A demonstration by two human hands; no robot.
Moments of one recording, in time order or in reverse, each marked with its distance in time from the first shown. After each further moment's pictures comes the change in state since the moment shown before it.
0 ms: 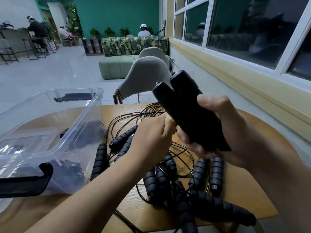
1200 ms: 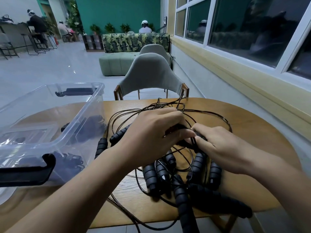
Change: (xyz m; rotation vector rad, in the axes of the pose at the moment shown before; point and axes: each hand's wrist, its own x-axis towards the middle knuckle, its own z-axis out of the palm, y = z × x) left_hand -0.007 0.012 -0.033 0.054 -0.059 0.439; right_hand -0.020 0.050 -0.036 -1.163 0.160 0.200
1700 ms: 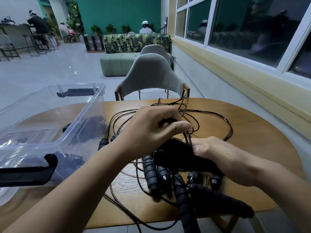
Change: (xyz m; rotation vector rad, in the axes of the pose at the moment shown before) left_hand 0.003 -0.005 -0.008 -0.280 -0.101 -0.207; right_hand 0.022 0.024 0.034 0.264 -0.458 0.045
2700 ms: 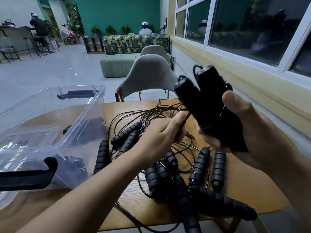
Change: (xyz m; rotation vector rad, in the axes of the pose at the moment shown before) left_hand 0.005 -0.009 0.039 -0.213 -0.002 -0.274; right_hand -0.059 -0.065 -0.029 0.782 0.345 -0.535
